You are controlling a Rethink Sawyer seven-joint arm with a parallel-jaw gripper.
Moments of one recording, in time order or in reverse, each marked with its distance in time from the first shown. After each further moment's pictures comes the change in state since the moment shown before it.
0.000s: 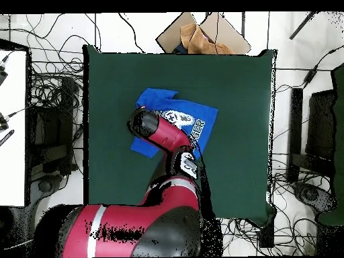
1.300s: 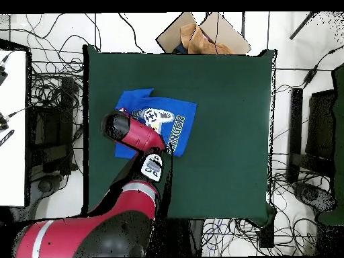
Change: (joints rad) arm 0.188 0.036 -0.090 -0.036 0.113 0.002 0.031
